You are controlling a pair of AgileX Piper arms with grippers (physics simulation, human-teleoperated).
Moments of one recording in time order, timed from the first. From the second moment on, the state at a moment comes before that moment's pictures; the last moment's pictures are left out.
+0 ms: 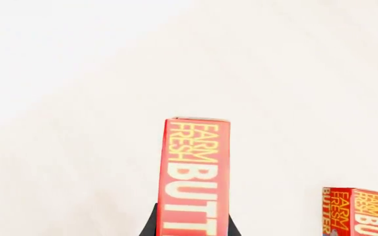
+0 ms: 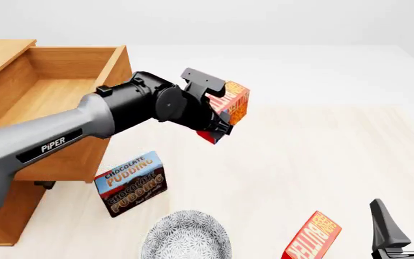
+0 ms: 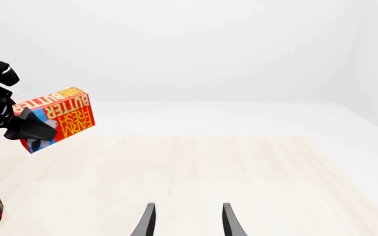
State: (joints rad) left arm -0.67 1.82 -1.55 0.60 -0.02; right arm 0.00 0.00 0.00 0.00 0.00
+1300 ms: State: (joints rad) left arm -0.31 1.56 -1.80 1.03 0.13; right arm 0.00 0.00 0.00 0.00 0.00
